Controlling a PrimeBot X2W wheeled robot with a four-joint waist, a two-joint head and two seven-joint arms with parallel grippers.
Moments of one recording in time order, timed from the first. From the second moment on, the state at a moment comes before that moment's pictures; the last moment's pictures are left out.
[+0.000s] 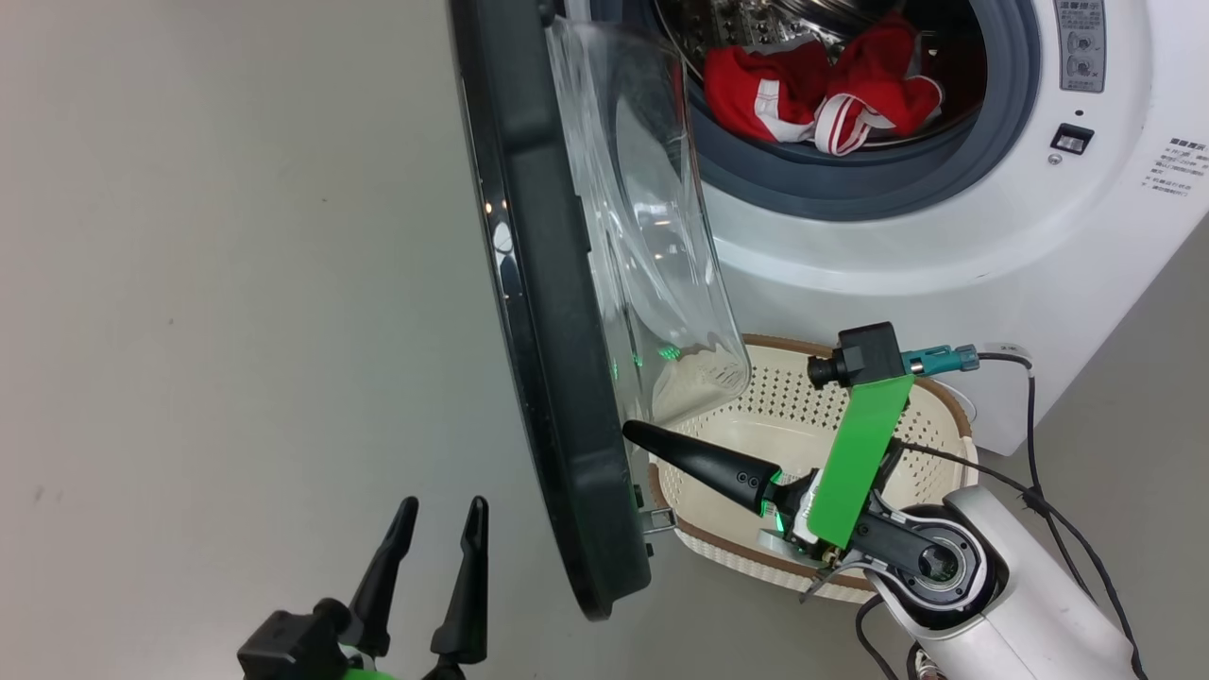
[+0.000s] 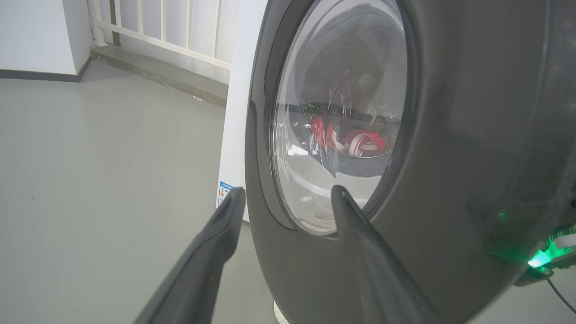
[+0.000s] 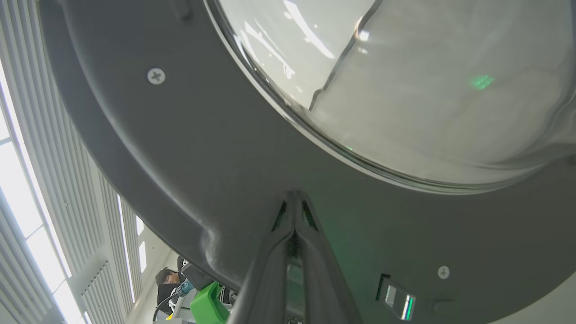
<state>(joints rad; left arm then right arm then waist) -0.04 0.04 -0.25 0.11 -0.44 0.02 -0.25 -0.41 -0.11 0.43 0.20 1.60 0.12 0.57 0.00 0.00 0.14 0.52</state>
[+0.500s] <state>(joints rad) -0.02 0.04 -0.24 0.12 -0.43 0.02 -0.25 -0.36 -0.11 0.41 0.21 1.57 0.12 0.53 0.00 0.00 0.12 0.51</state>
